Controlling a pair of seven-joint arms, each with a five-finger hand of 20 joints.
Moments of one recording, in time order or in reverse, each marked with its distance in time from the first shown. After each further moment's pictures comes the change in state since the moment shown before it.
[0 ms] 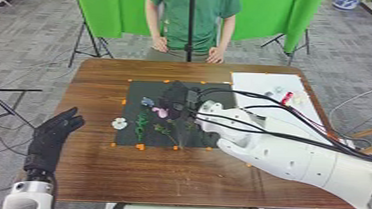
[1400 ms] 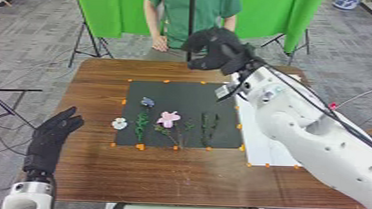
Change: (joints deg) left arm 0.4 0.0 -0.3 -0.1 0.1 0.0 -0.1; right arm -18.1 10.5 35.8 -22.4 23.2 4.4 3.5
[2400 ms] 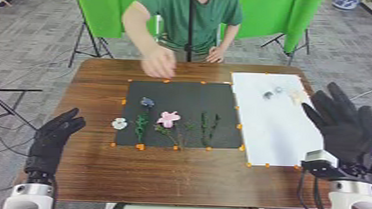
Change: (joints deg) left arm 0.4 -1.0 -0.1 -0.3 1.7 -0.9 -0.1; right arm -69.9 -23.4 54.7 -11.2 65.2 -0.2 -28.3
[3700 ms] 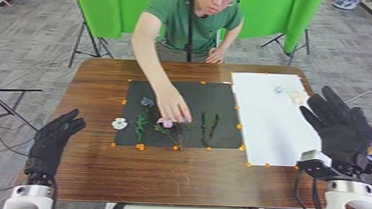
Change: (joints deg) left arm 0.5 -0.3 -0.2 -0.2 0.2 -0.1 -0.1; right arm 1.6 -0.7 -0.2 1.0 -2.7 1.3 0.9
